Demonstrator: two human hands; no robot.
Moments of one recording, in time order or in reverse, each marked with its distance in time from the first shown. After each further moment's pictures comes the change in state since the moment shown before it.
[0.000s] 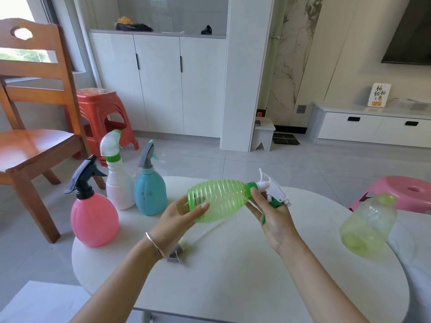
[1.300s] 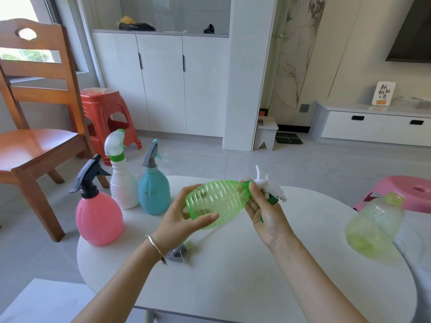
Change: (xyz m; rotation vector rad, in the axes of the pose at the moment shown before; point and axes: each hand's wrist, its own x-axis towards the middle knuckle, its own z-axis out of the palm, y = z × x) left_hand -0.013 0.011 -0.001 0.216 0.035 0.175; right_hand -0.003 0.002 0.025 0.163 -0.019 0.142
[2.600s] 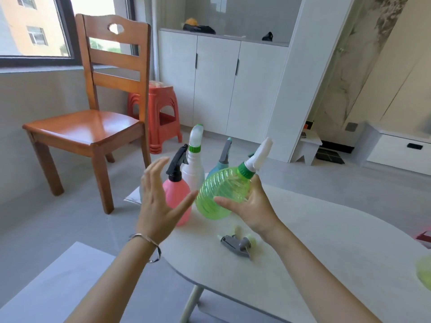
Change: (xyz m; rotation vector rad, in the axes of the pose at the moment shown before) left_hand -0.058 -0.012 -0.162 0.639 0.642 0.411; right_hand -0.016 0.088 0.141 -0.903 -0.367 -0.192
